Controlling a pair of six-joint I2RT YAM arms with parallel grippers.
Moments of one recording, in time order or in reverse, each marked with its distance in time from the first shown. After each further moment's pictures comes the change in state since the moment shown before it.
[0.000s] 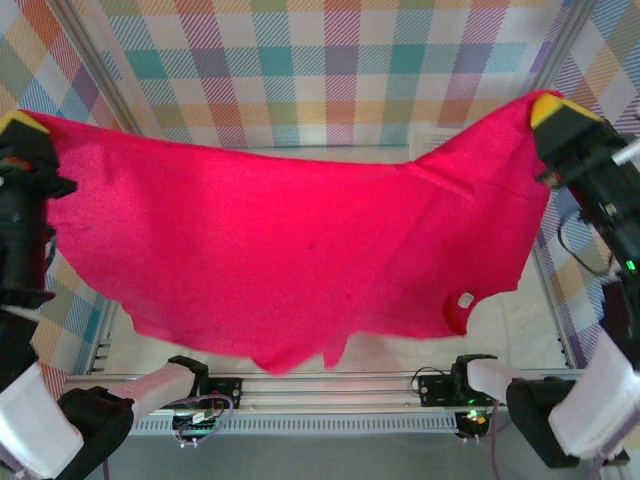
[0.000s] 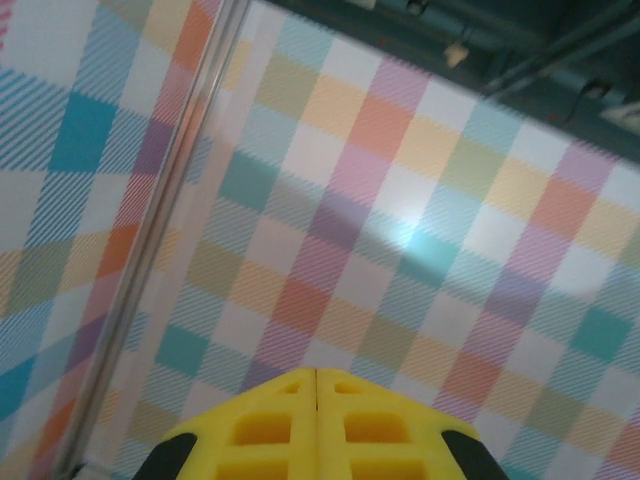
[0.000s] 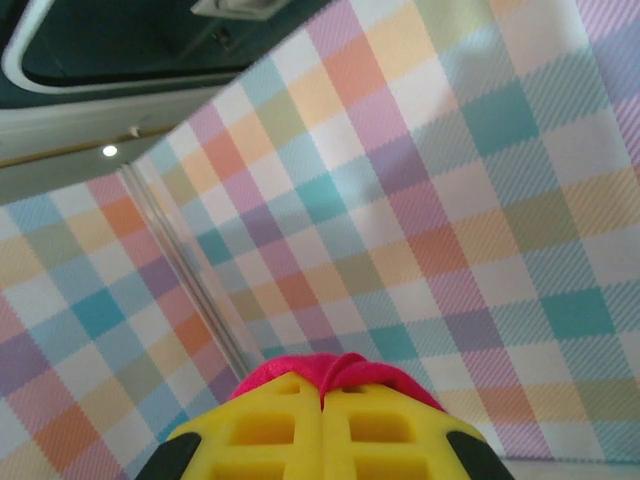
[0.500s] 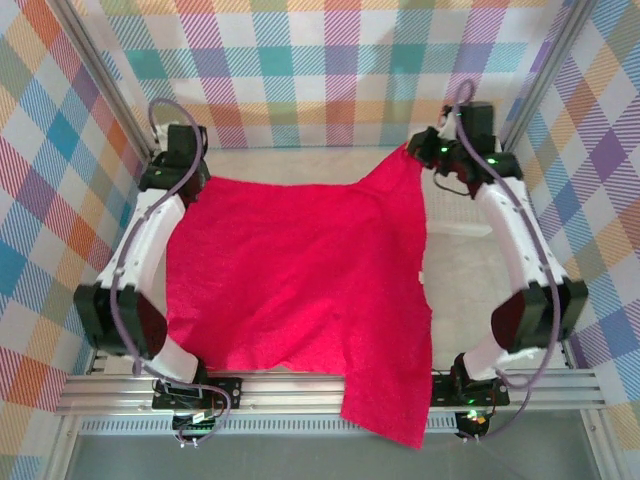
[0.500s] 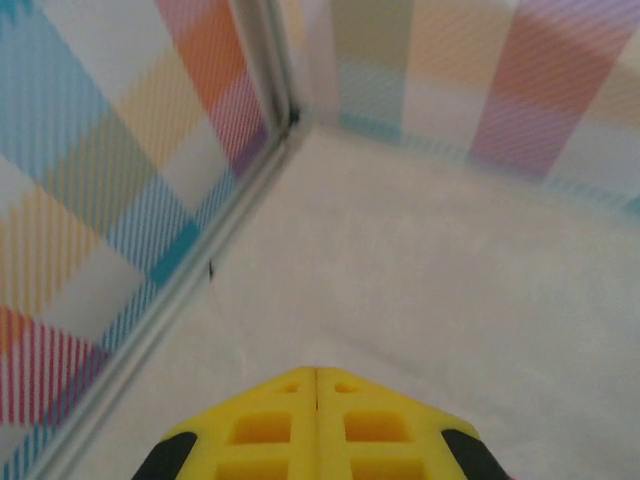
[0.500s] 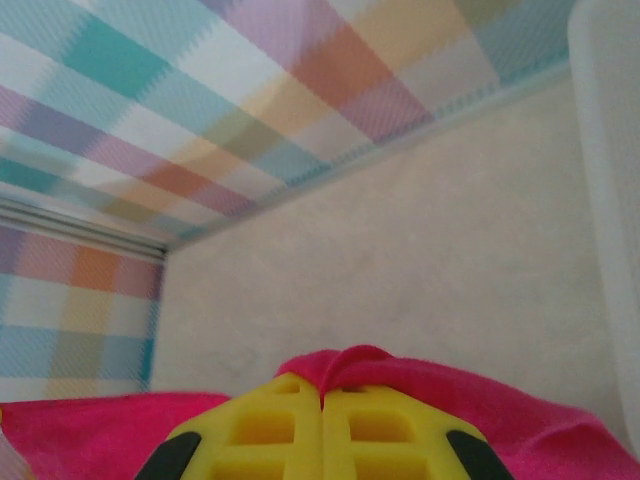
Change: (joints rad) left arm 0.224 0.497 -0.714 0.195 -0.058 -0.053; right arm 0.135 0.415 -0.679 0.309 0.050 0.103
